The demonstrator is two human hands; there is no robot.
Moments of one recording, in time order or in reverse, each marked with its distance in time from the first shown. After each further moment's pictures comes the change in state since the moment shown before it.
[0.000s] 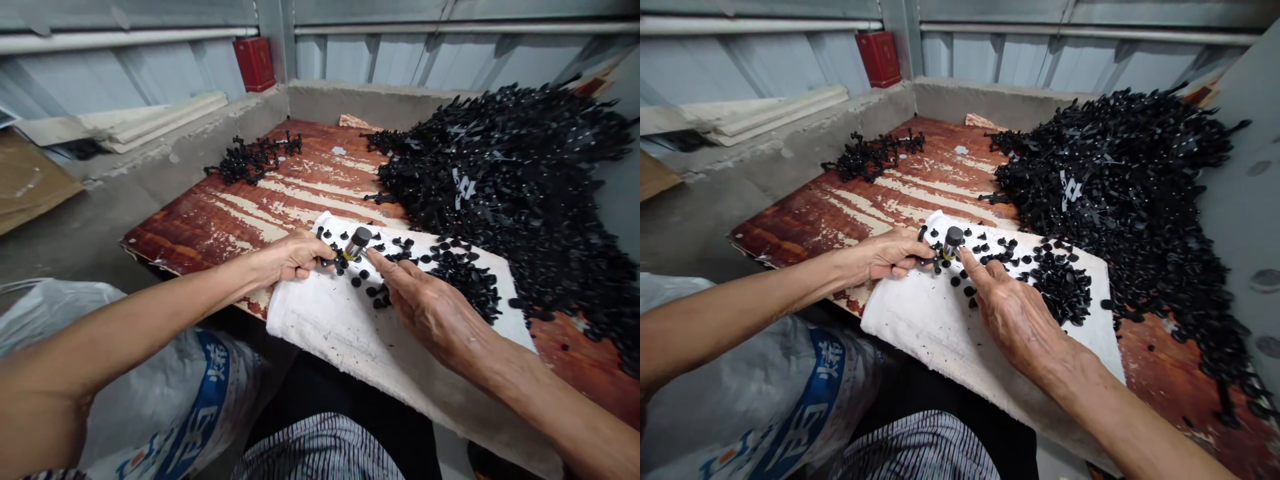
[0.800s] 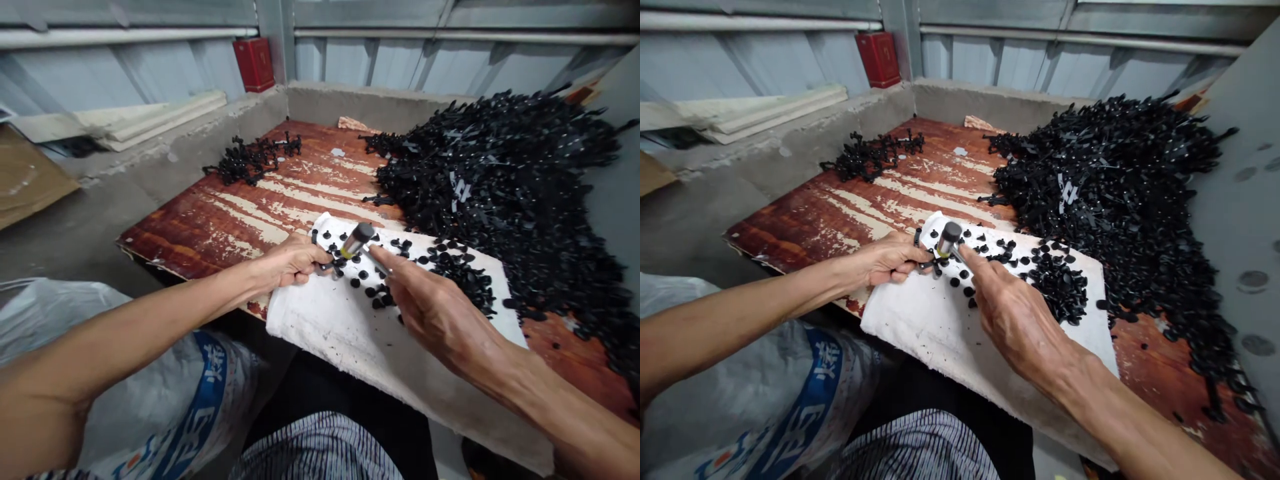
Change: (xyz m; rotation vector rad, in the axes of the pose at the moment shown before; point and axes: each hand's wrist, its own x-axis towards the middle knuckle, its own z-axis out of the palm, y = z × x) left_hand -0.009 -0.004 0.005 -0.151 0.063 -0.013; right_hand 0.003 -0.012 -0.020 0.190 0.078 0.029
